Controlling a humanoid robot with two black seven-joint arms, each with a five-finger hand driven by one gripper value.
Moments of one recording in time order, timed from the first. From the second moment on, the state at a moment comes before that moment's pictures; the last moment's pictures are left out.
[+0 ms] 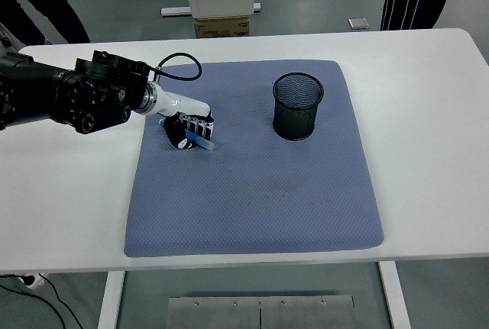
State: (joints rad) left arm -1.61 0.11 1.03 -0.83 0.51 -0.12 -0.36; right arm 0.04 0.00 0.41 0.22 0.09 0.06 0.10
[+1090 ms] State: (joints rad) left arm -1.61 0.11 1.03 -0.83 0.51 -0.13 -0.36; right arm 0.04 0.00 0.41 0.22 0.09 0.06 0.10
